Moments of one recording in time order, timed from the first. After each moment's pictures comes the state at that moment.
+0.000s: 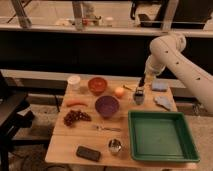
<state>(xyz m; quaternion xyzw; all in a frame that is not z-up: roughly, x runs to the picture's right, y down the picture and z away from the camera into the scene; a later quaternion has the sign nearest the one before) 0.239 -0.073 0.764 -0.18 0.00 0.05 0.98</state>
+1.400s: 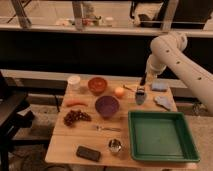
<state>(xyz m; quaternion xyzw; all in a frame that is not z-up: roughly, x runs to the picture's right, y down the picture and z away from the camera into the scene) 0.244 -0.076 0.760 -0.17 0.00 0.05 0.98</state>
